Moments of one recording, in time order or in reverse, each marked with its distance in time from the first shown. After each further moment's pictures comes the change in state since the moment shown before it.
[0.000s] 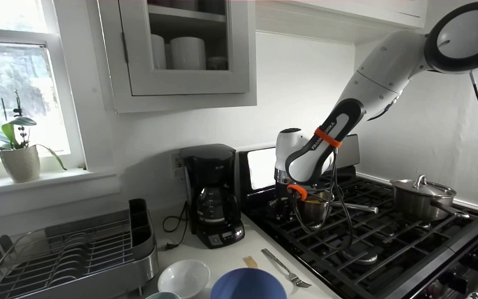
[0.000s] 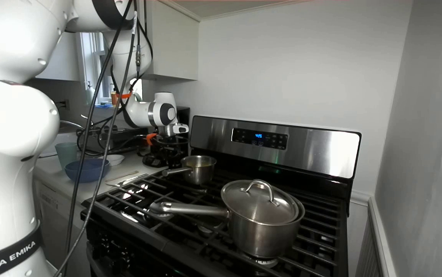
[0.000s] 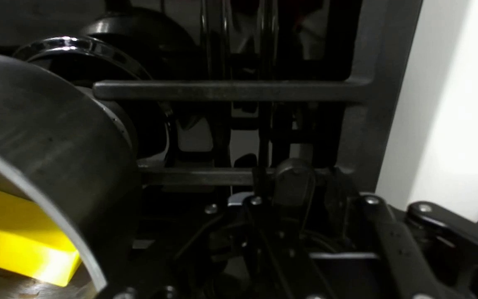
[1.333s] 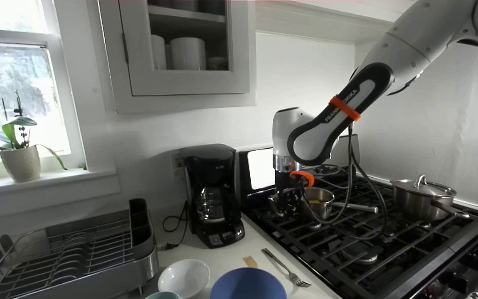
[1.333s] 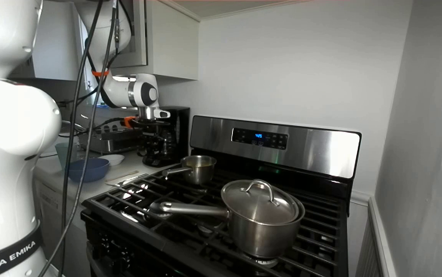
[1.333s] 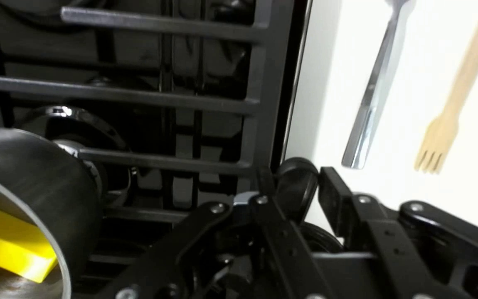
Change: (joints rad) arm 0.043 -0.220 0.090 -0.119 0.023 -0.194 -0.005
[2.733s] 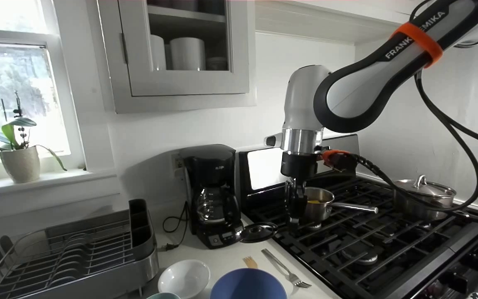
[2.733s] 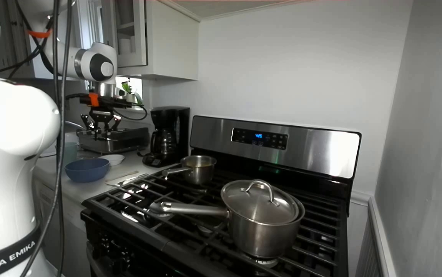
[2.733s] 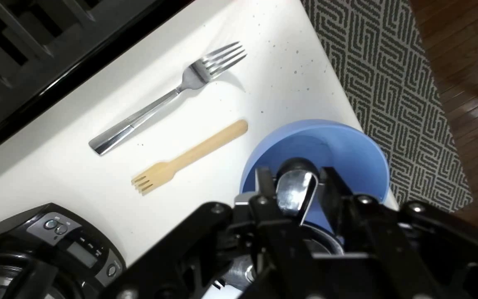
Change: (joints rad) arm 0.002 -0.346 0.267 -0.223 0.305 -0.073 -0.831
